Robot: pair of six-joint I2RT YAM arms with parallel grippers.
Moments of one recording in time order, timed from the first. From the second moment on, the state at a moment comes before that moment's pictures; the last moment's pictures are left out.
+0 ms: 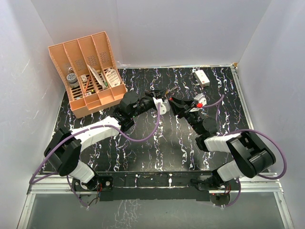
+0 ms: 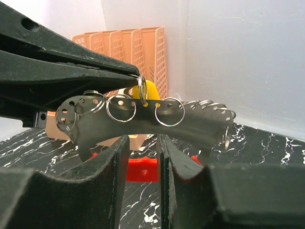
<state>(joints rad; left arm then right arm) -0.77 1.51 0.96 0.59 0.28 0.89 0.47 1.43 0.36 1.49 -0.19 0.19</state>
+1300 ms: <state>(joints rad) -0.77 1.49 0.95 0.59 0.28 0.88 0.47 1.35 0.36 1.49 -0.16 0.07</state>
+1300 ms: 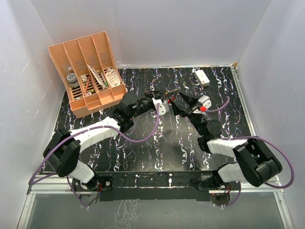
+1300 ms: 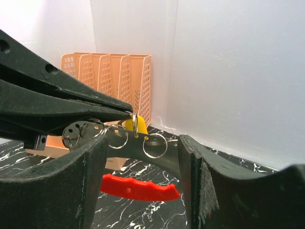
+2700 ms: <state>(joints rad) -0.77 1.49 0.94 0.59 0.30 0.87 0.47 1.45 0.44 1.50 -0.21 0.06</state>
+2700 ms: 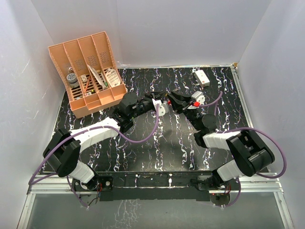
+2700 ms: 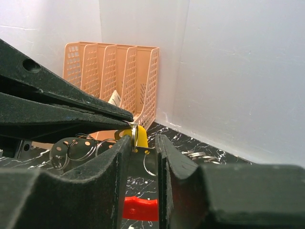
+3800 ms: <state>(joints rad) -0.77 1.49 0.94 0.63 0.32 0.87 0.47 1.38 0.49 1.41 -0.24 0.08</state>
